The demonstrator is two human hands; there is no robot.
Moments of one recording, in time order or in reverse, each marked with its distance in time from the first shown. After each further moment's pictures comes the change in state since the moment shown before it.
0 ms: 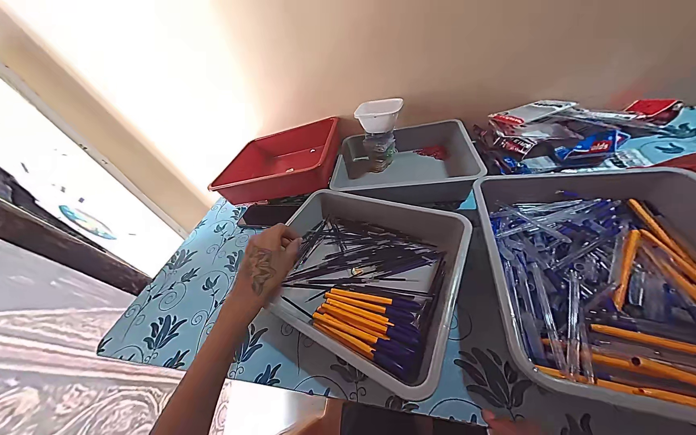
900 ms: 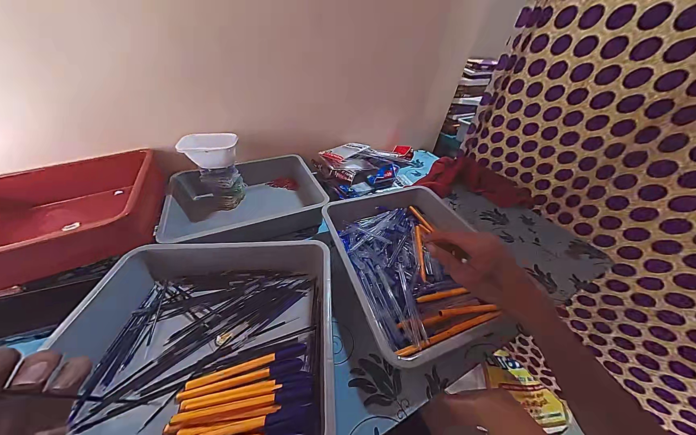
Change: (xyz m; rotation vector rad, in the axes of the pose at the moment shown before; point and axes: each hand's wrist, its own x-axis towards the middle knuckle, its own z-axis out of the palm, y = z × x) left_hand -0.009 -0.018 0.017 -1.711 -0.050 0.200; right_hand 0.174 0.075 -0.125 -0.539 -0.277 0.073
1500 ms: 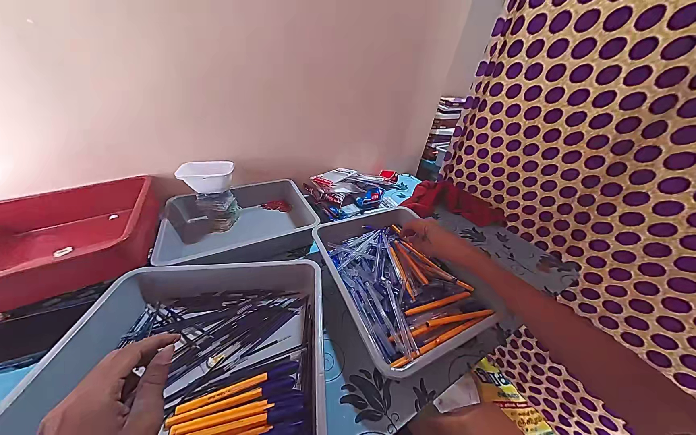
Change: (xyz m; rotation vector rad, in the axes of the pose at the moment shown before) left_hand -0.001 -0.032 0.038 1.359 -0.144 0.098; right_hand 0.077 0.078 0.015 -0.049 -0.485 0.358
